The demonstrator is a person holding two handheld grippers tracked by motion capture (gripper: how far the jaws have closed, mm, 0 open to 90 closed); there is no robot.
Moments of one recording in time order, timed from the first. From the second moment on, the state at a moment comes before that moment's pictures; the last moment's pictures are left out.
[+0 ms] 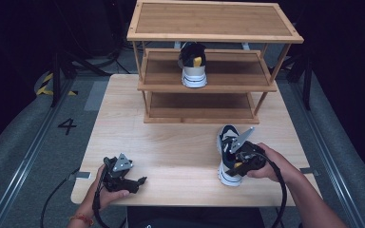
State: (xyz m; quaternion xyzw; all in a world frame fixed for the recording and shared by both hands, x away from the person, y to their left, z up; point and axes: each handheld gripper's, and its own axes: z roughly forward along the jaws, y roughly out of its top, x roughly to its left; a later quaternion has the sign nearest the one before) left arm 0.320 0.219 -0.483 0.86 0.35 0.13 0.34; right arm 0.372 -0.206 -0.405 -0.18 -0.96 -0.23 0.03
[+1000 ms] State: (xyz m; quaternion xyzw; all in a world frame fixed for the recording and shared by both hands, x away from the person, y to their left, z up) left arm 0.323 0.219 -0.483 0.86 0.35 0.13 0.34; right arm 0.356 -0.221 -0.320 -0.11 -0.97 -0.23 -0.05
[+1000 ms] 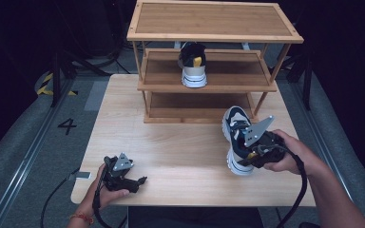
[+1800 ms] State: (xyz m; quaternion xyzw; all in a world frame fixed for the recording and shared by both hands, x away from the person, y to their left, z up) left arm 0.323 0.219 -0.483 0.86 0.35 0.13 0.35; right arm 0.408 -0.207 -0.236 -0.10 -0.96 -0.23 -0.12
